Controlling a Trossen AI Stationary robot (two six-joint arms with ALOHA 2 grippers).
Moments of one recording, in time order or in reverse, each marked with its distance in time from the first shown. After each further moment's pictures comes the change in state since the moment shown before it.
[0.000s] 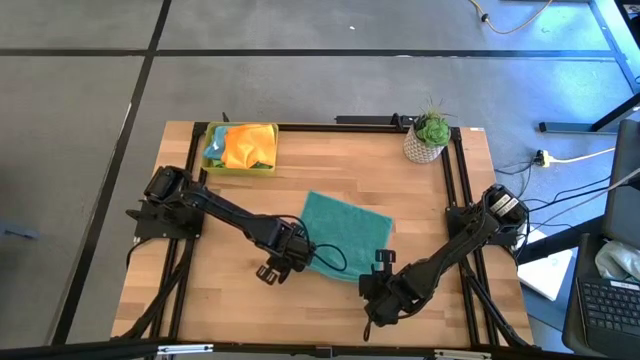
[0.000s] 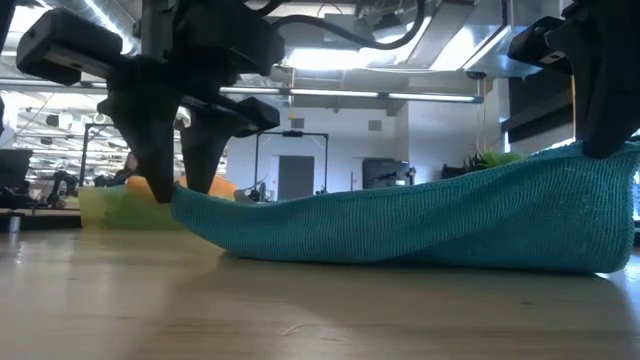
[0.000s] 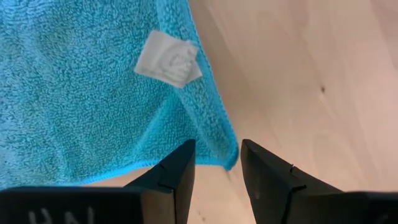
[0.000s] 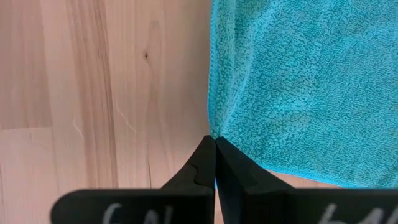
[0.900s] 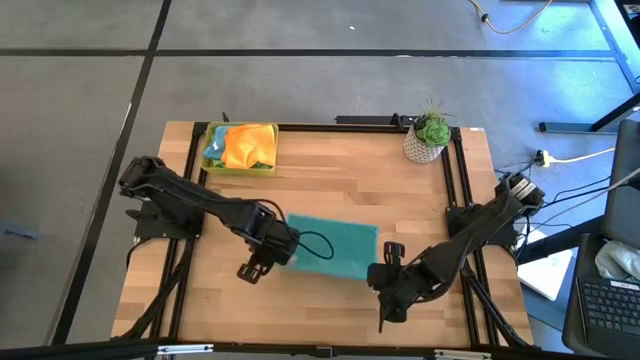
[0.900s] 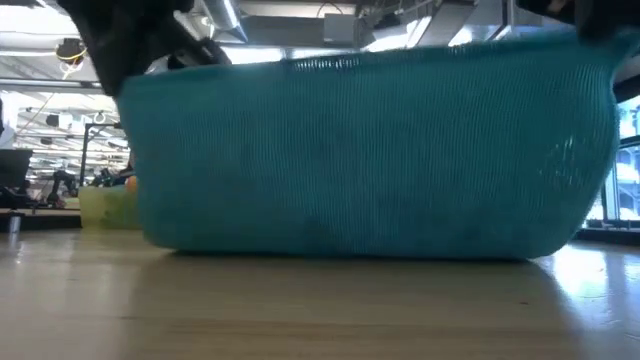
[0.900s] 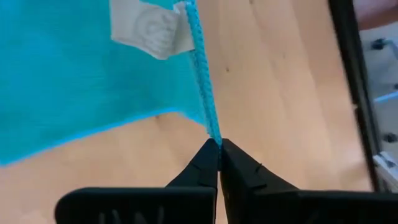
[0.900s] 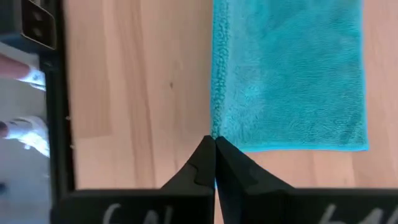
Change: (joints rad) left arm 0.001 -0.216 0.003 -0.189 0.198 -0.172; right arm 0.001 -0.177 0.000 -0.013 -0.031 0.054
